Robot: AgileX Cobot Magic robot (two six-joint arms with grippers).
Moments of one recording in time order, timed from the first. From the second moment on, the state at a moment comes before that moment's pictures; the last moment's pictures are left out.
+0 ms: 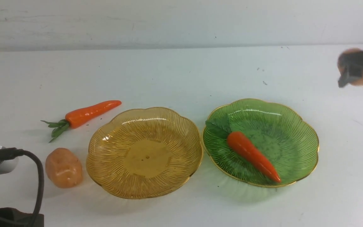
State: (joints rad) right arm 0.70 2.24 -1.91 0.15 1.12 -0.16; left arm -0.02 0.68 -0.68 0.01 0.81 -0.28
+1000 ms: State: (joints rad) right arm 0.66 1.08 -1.22 -0.03 1.17 0.06; left arm -0.02 1.46 -0.99 -0.11 0.76 -0.29
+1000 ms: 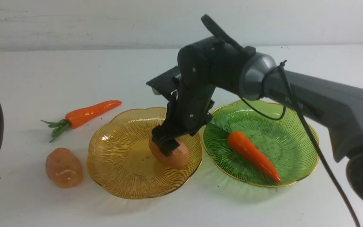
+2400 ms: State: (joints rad) right arm 0.66 0.67 -1.07 -0.03 1.22 0.12; left arm -0.30 1.80 -1.32 -0.16 0.84 -0.22
